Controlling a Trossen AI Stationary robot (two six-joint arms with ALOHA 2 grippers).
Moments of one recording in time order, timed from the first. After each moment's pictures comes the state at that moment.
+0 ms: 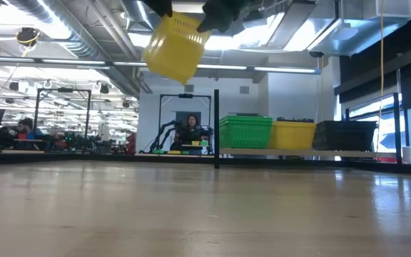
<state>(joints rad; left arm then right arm) -0.09 1.38 1.39 -0.58 -1.15 -0.33 -0.10 1.68 1.53 -0.20 0.56 -0.61</state>
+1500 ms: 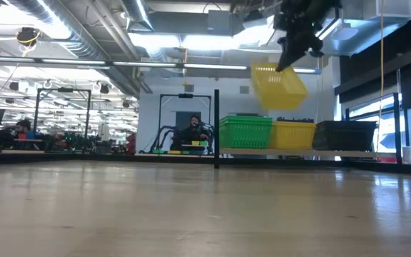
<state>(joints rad) -0.17 1.26 1.48 -0.65 -0.88 -0.25 -0.78 1.44 1.53 -0.98 -0.14 -0.87</state>
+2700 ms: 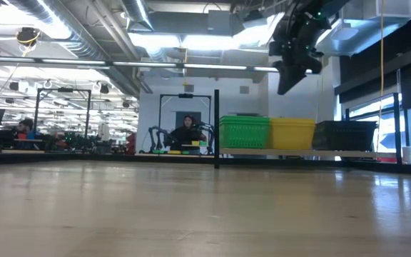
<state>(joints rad) -0.16 1.26 1.48 -0.65 -0.87 -0.26 -0.87 1.59 1.53 -1.02 -0.15 -1.04</state>
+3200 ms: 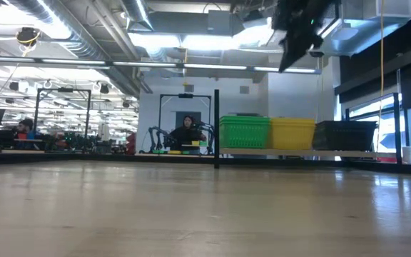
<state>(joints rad) -0.18 1.26 1.48 -0.75 -0.87 -0.25 -0.74 1.46 1.53 -1.04 -0.07 -0.78</state>
